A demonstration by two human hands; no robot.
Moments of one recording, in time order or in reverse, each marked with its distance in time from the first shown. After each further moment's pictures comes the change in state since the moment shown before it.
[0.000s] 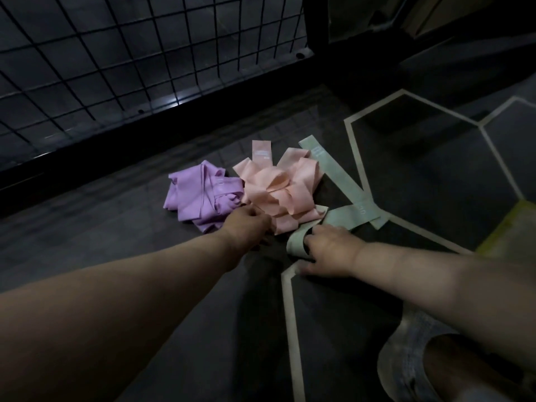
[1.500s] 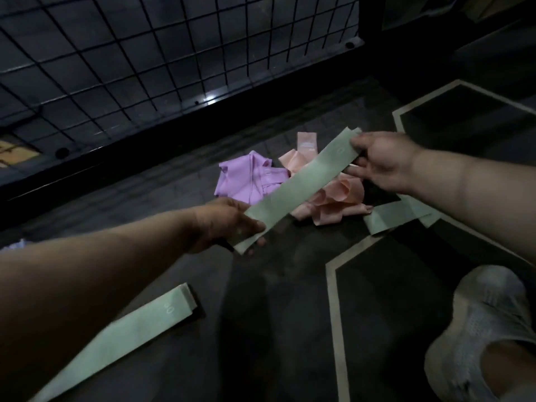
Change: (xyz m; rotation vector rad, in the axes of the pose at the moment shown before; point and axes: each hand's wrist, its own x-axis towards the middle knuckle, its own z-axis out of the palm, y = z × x) left_hand -0.034 -0.021 -0.121 0.044 -0.219 -0.101; right_hand 0.036 0.000 -0.106 1.895 0.321 0.150
